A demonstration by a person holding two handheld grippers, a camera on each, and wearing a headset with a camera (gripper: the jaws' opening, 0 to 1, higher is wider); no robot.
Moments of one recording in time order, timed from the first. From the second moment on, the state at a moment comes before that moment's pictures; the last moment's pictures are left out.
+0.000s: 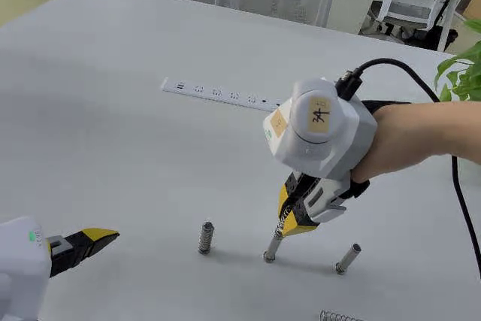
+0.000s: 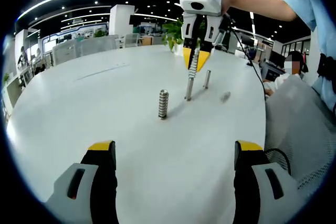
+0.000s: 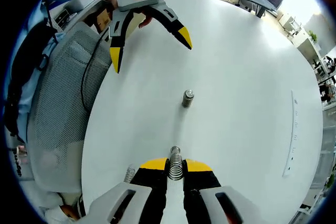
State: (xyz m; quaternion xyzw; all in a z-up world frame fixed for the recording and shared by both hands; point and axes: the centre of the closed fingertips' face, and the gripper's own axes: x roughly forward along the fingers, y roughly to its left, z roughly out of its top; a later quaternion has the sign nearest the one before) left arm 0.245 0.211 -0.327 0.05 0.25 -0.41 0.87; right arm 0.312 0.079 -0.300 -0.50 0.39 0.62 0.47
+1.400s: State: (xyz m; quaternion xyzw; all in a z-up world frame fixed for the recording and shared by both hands) left arm 0.239 0.218 -0.341 0.04 0.27 -0.40 0.87; right arm 0.312 0.078 -0.356 -0.52 0.40 0.61 0.44
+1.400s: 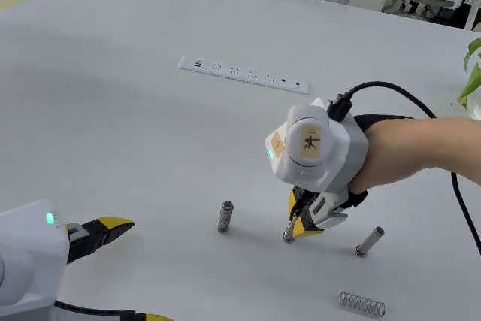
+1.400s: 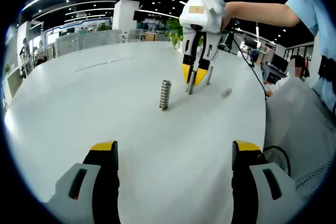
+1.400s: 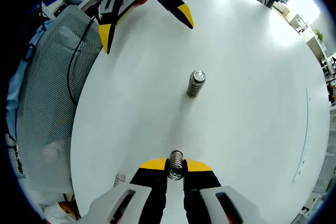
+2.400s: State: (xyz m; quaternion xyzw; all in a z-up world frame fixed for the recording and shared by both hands) left arm 0.244 0.214 -0.337 0.04 0.26 -0.41 0.88; right arm 0.308 0.076 -0.367 -0.49 0.41 0.61 0.46
